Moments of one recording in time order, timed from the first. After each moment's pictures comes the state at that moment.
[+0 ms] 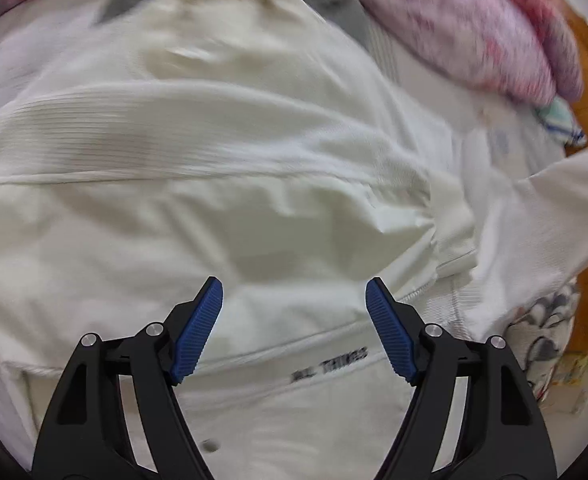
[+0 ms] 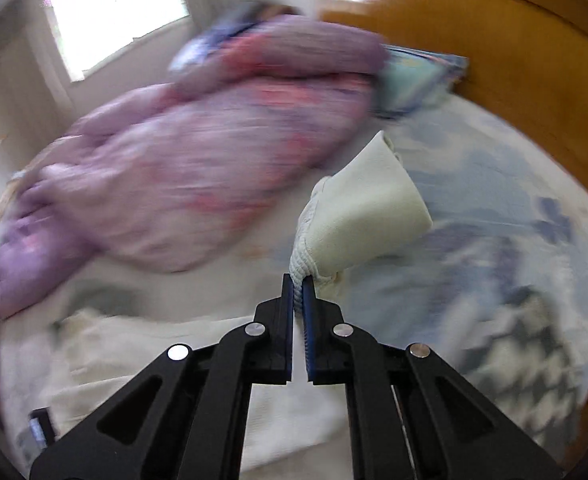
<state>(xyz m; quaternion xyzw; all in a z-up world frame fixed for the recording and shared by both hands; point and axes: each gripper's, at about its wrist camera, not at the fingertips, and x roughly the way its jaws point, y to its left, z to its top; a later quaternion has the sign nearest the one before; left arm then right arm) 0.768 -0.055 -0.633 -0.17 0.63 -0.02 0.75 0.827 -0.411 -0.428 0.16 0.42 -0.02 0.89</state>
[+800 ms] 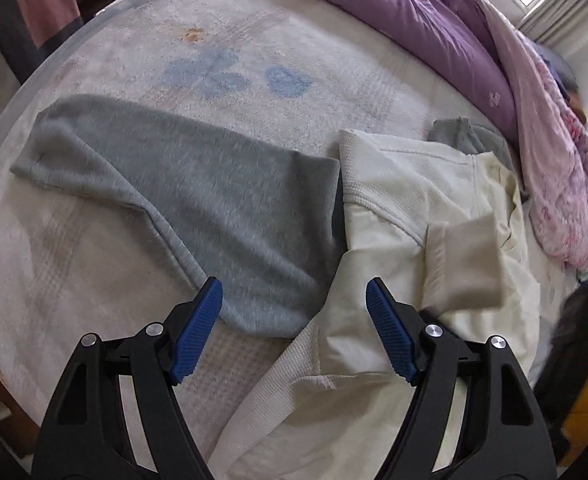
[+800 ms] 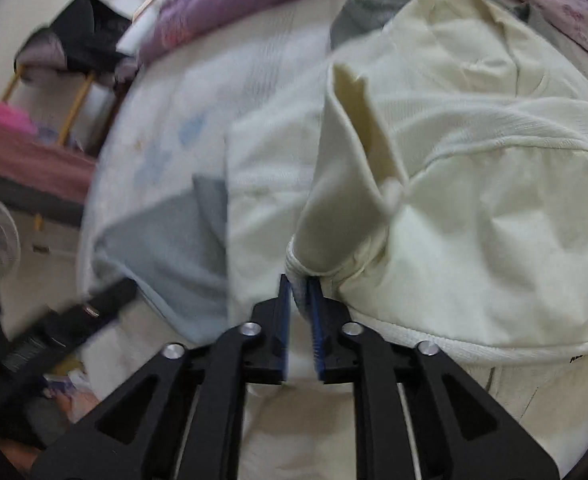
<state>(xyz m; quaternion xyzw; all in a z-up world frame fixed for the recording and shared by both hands) 0.639 0.239 -0.569 -0.27 0.55 0.18 0.77 0.737 0.023 -0.585 0.08 0.65 0.30 0.70</state>
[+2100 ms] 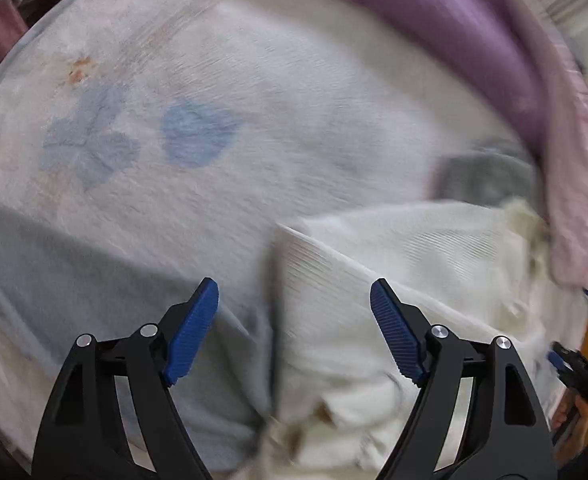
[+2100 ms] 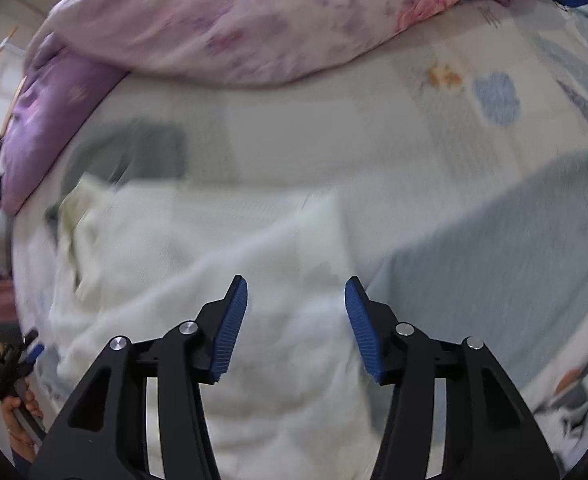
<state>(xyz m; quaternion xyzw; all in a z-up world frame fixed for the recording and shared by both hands) 0.817 0.279 -0.635 -0.27 0.61 0.16 0.73 0.959 -0.321 -0.603 0.14 0.67 0.05 0.73</state>
